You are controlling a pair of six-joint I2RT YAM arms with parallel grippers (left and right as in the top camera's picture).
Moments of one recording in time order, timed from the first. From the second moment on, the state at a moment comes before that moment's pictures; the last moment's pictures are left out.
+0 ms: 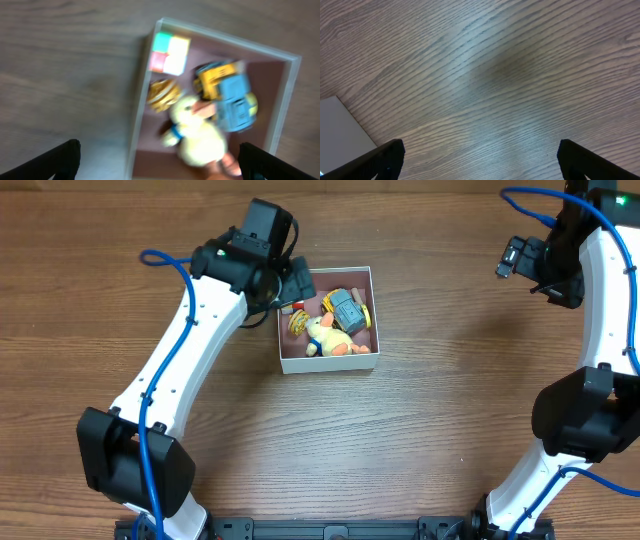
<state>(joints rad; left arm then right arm) -0.35 1.79 1.67 -1.06 -0.02 -0.67 -0.19 2.05 2.11 -1.46 -0.02 0.26</state>
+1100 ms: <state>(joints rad) -0.34 1.30 1.14 -1.01 0.01 -0.55 -0.19 2.05 2.11 -1.46 -0.02 0.26</state>
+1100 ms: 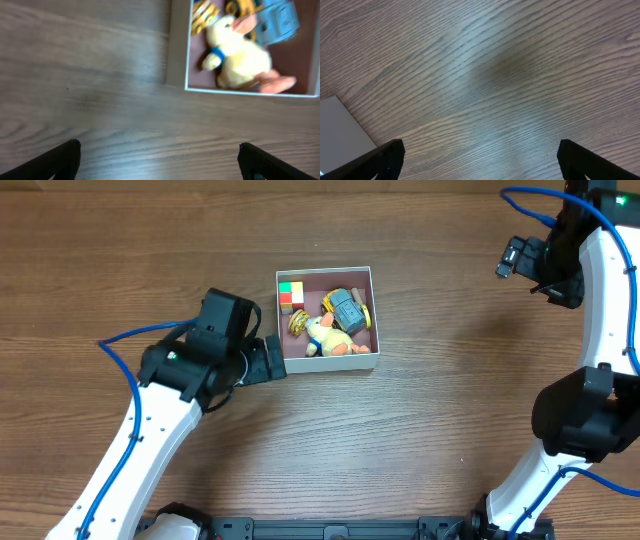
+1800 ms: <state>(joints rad) -0.57 1.48 1.12 -0.62 0.02 -0.33 -0.19 2.05 2.11 -1.46 -0.02 0.26</state>
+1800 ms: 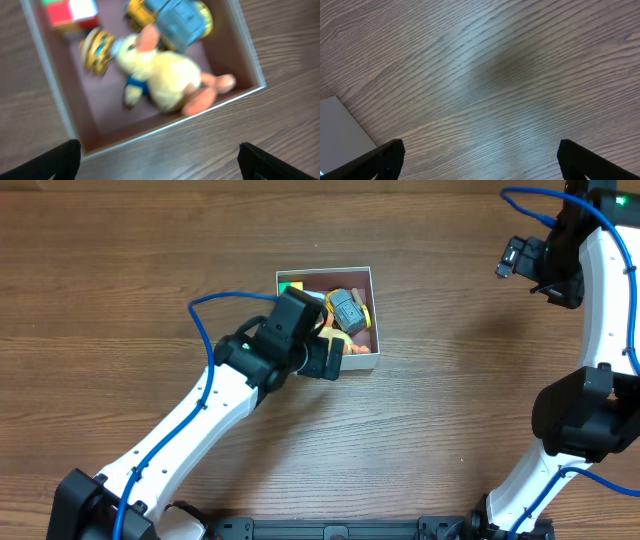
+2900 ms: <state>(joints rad) -0.05 0.40 0.25 -0.21 0.22 -0.18 -0.19 2.05 2.11 -1.46 -0.02 0.26</state>
